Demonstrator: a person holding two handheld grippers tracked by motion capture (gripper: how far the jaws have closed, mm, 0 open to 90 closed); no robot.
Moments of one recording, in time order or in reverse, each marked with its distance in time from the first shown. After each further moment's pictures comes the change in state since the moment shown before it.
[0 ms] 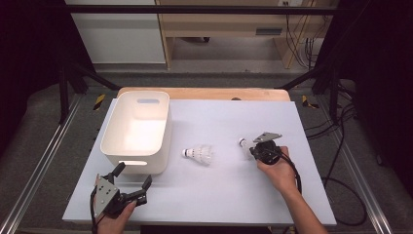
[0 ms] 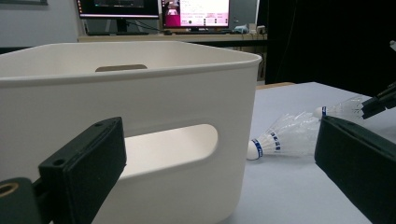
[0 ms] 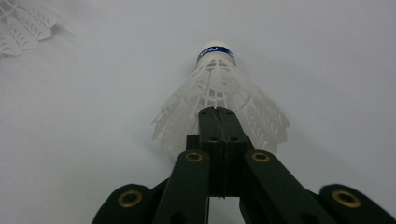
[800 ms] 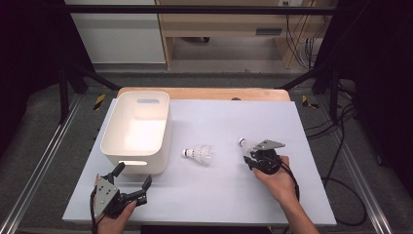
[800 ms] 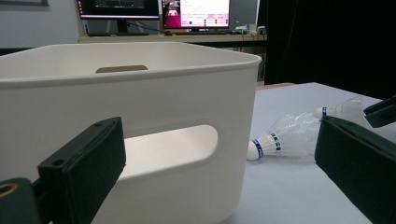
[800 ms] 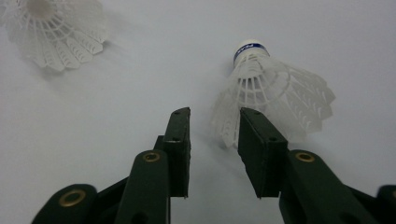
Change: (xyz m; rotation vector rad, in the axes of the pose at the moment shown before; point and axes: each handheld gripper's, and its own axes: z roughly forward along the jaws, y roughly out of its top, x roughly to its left) left arm 0.000 0.000 0.000 -0.003 0.004 -0.001; right arm 0.023 -0.012 -0.013 -0.068 0.038 0.090
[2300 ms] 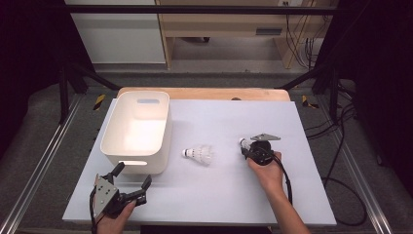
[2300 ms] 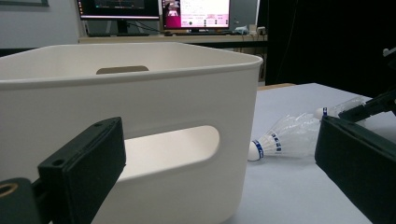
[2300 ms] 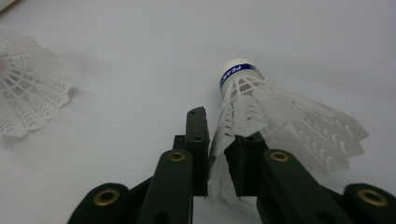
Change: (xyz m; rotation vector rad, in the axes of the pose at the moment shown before) left arm 0.001 0.000 0.000 0.001 -0.001 0.003; right arm -0.007 0.011 0.032 -0.023 -0.024 0.183
